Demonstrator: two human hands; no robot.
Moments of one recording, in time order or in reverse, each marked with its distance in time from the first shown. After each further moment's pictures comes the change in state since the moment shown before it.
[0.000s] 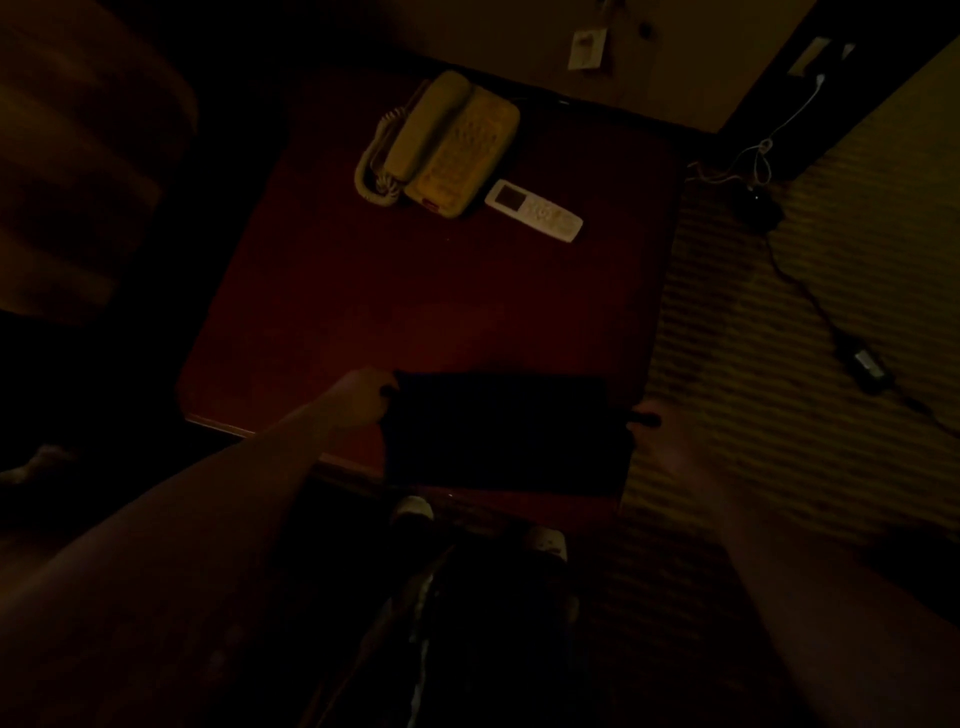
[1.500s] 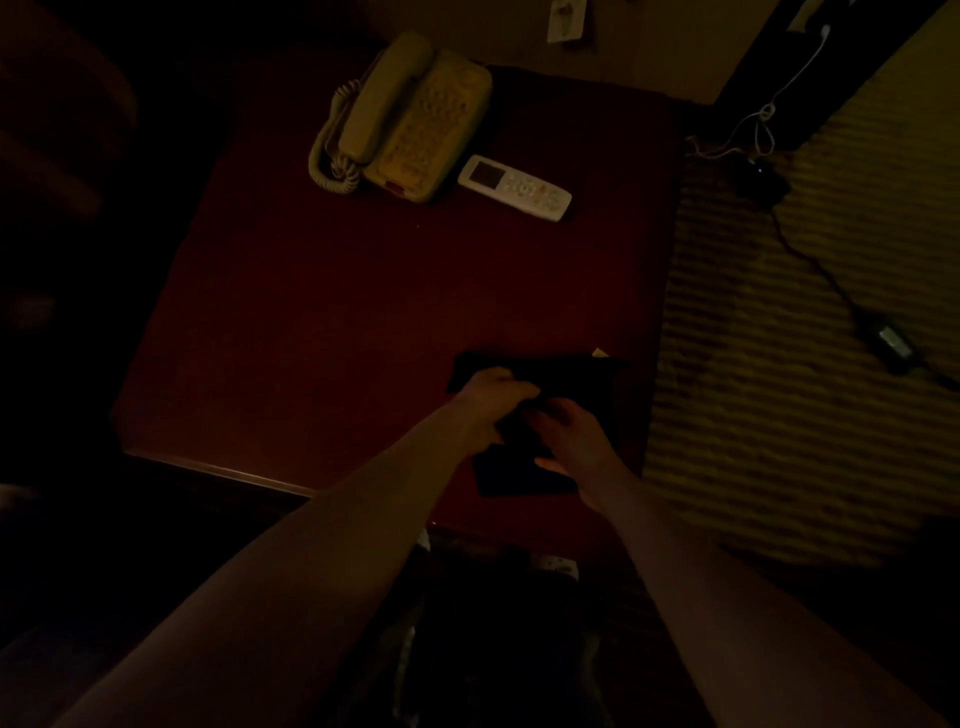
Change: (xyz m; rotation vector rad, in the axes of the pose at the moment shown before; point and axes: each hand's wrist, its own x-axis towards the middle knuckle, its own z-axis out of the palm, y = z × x) left_hand 0.041 0.130 0.093 -0.924 -0.258 -0.090; right_hand 0.007 -0.048 0.080 0.644 -0.248 0.105
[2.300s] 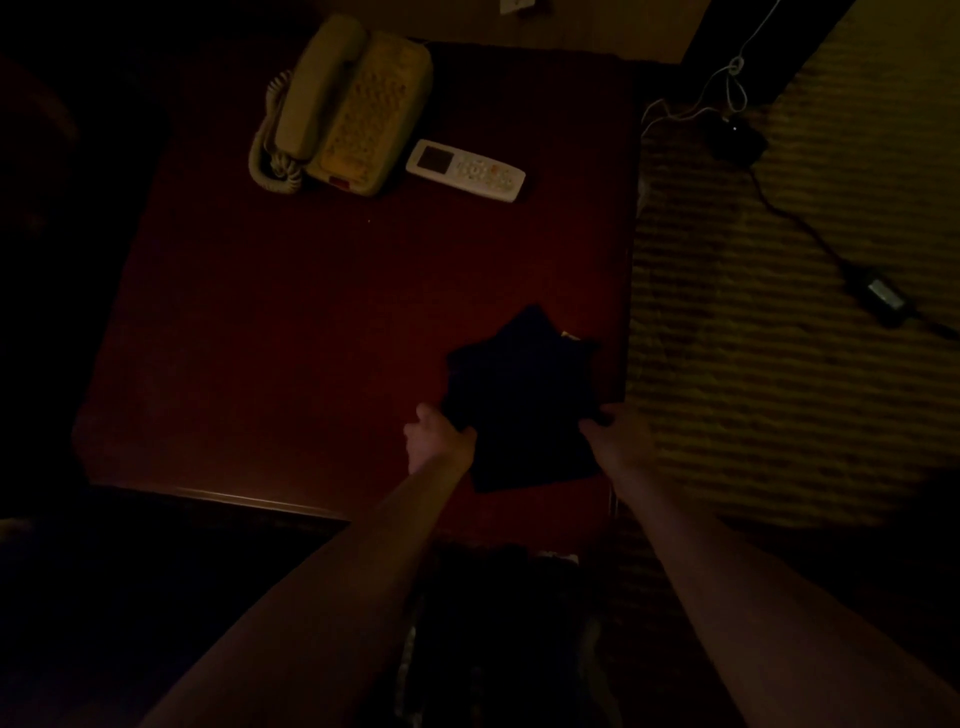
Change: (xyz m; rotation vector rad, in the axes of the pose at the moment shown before) left_hand 0.016 -0.055 0.009 0.538 0.459 -0.053; right_hand 0.032 0.047 -0.069 -0.309 0.388 0.111
